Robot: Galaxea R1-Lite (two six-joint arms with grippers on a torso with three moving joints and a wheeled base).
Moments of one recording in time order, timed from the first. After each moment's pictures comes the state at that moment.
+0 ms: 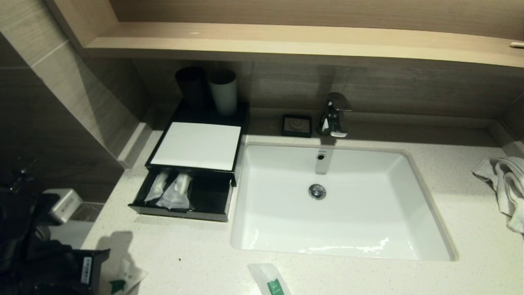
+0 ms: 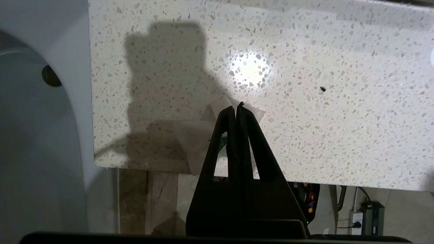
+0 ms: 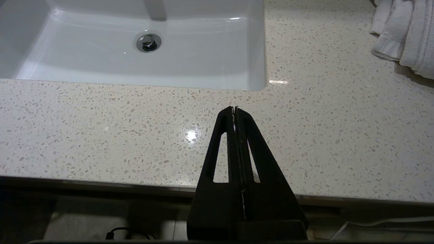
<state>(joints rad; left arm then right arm) -0.31 1.12 -0.52 0.12 0.17 -0.21 0.00 0.00 -0.01 0.03 0.00 0.00</state>
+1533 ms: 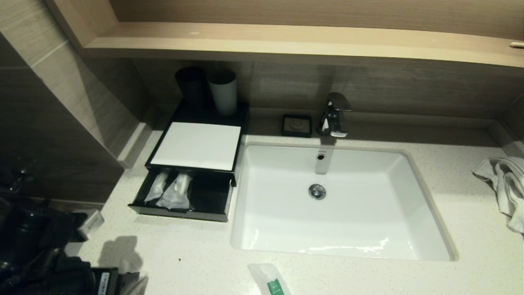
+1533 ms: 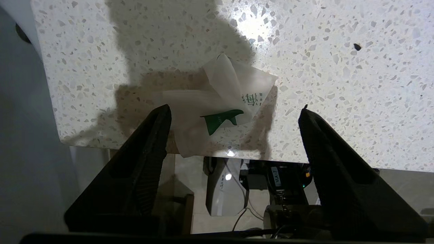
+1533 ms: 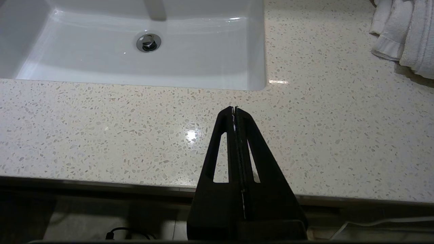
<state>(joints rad) -0.30 1.25 -0.46 0.10 0.12 -0.25 0.00 0.00 -0.01 0.03 0.00 0.00</state>
